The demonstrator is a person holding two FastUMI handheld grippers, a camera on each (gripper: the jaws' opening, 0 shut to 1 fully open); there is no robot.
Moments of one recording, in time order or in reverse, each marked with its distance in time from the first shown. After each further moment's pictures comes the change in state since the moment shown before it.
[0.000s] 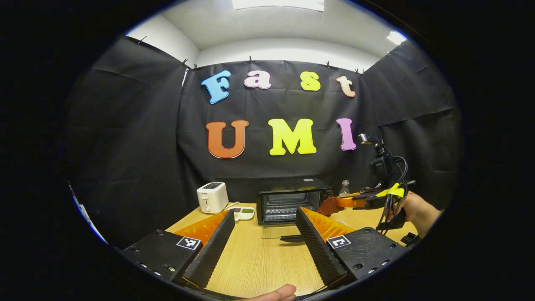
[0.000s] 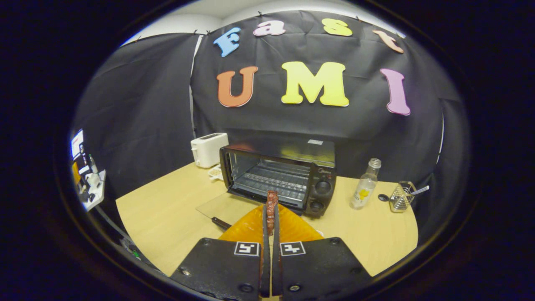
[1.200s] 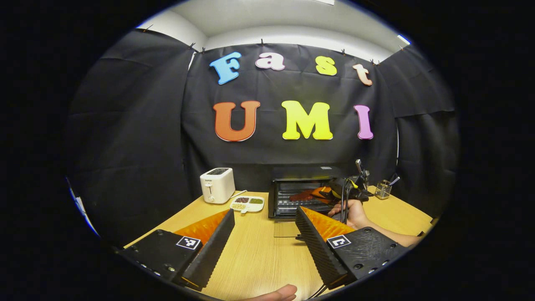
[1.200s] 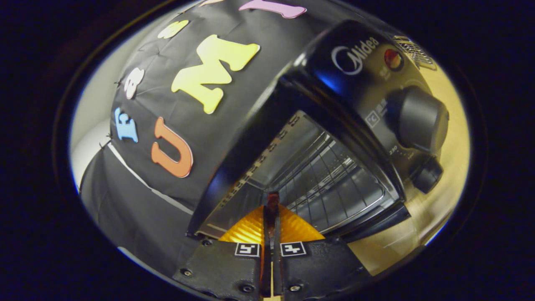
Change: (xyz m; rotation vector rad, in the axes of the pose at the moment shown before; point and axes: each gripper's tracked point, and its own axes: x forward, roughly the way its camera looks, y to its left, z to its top) left arm 0.068 0.037 -0.047 -0.030 0.107 0.055; right arm 0.244 -0.015 0.013 0.962 -0.077 0.084
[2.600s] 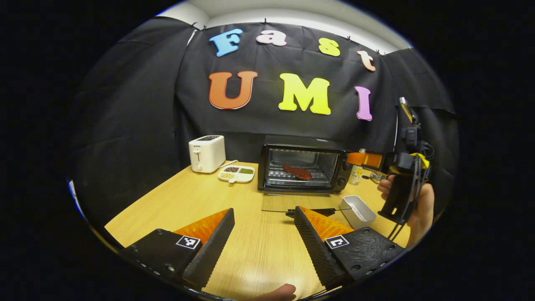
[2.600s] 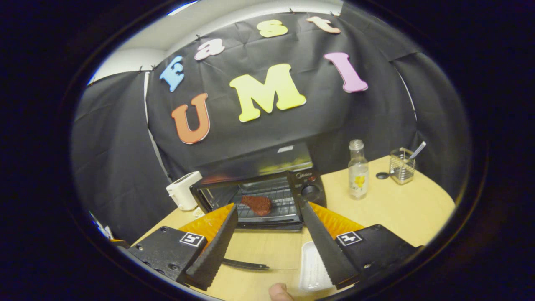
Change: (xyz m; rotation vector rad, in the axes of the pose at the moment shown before) left arm 0.019 -0.042 -0.076 -0.053 0.177 -0.068; right arm -0.233 0.011 0.046 -0.685 -0.175 -0.141
